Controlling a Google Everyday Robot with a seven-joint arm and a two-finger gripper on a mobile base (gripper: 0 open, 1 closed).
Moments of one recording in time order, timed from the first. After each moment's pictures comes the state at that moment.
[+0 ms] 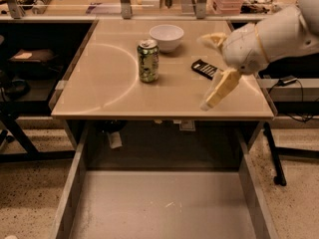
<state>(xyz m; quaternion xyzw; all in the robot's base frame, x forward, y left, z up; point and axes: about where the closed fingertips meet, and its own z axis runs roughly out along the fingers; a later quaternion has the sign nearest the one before) 0.561 -0.105 0.921 -0.66 0.61 0.18 0.40</state>
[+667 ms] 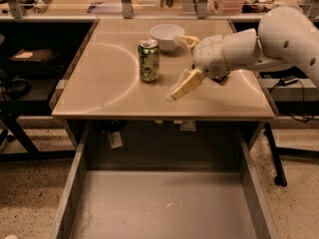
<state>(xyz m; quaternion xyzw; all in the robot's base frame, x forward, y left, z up) 0.612 -0.041 0.901 -0.61 0.58 0.24 0.49</state>
